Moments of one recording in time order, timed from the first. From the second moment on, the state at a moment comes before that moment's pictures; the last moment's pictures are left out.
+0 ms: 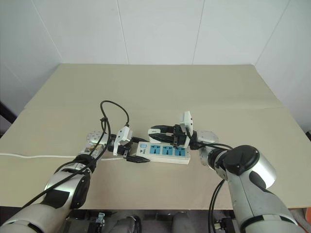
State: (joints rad) left arm -0.91 0.28 -0.04 1.22 -0.03 -0.49 -1.58; right arm -1.19 -0.42 -1.04 2.07 -0.73 -0.88 1.37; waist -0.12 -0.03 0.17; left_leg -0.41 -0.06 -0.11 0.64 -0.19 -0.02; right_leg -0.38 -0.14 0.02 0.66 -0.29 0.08
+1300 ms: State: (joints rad) left arm -0.95 0.26 -0.04 1.27 0.01 -0.48 -1.51; right arm -1.16 -0.45 -1.10 2.07 -0.84 -0.92 1.37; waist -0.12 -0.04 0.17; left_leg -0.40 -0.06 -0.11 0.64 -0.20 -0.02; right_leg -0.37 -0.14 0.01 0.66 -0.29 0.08
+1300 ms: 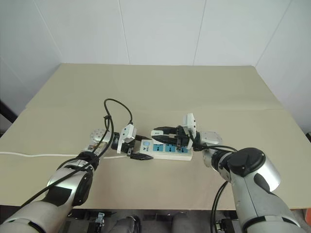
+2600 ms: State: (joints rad) left arm -0.95 0.26 -0.05 1.28 0.02 -0.48 -1.50; right arm -1.11 -0.43 -1.07 2.07 -0.86 -1.00 1.30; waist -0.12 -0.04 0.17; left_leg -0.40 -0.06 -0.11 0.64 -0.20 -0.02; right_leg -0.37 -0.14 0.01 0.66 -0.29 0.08
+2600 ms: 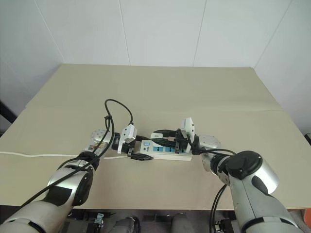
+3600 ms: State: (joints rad) left arm -0.95 0.26 -0.04 1.28 0.04 -0.48 -1.50; right arm -1.07 -0.40 -0.99 2.07 -0.77 -1.07 1.30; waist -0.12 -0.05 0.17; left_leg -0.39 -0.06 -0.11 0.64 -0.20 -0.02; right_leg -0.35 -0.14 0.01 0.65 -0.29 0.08
